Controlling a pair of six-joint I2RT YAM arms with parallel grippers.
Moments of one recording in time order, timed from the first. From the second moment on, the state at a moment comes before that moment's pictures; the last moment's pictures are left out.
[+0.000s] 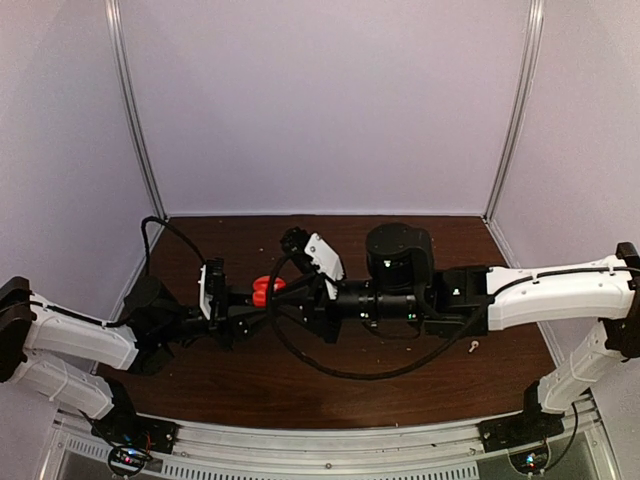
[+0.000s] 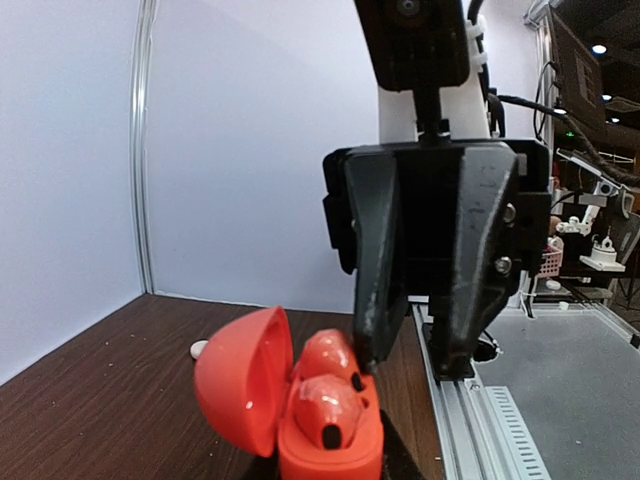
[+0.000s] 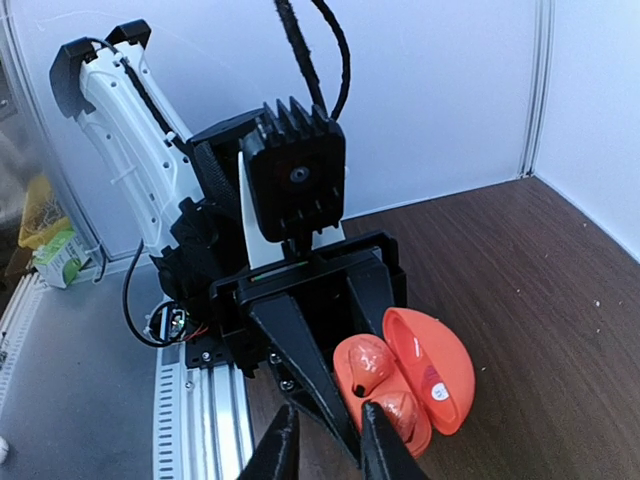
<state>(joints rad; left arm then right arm) -0.85 1.26 0.32 1.19 0.61 -0.15 1.24 1.50 1.16 0.12 -0.09 0.10</state>
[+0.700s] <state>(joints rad) -0.85 1.26 0.34 1.15 0.68 -0.16 1.16 1.39 1.13 0.08 -0.21 0.11</state>
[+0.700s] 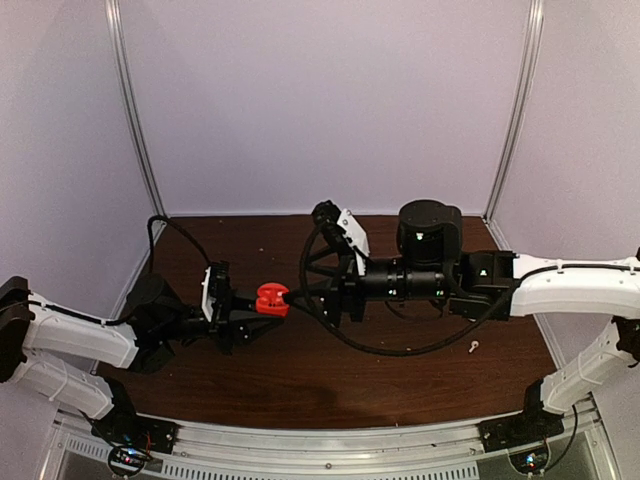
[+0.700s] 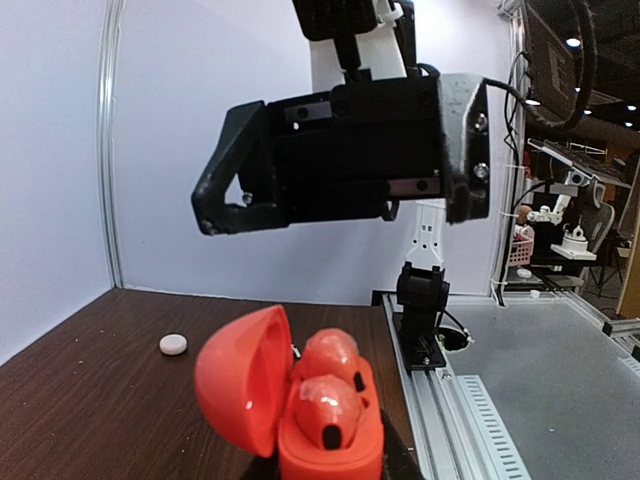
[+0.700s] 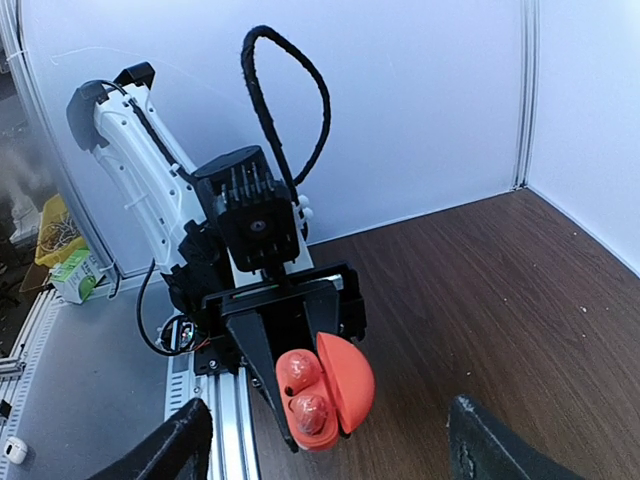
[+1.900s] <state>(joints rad) -0.86 1.27 0.37 1.11 0.69 -0.16 1.14 1.53 1.18 0.09 -0.40 0.13</state>
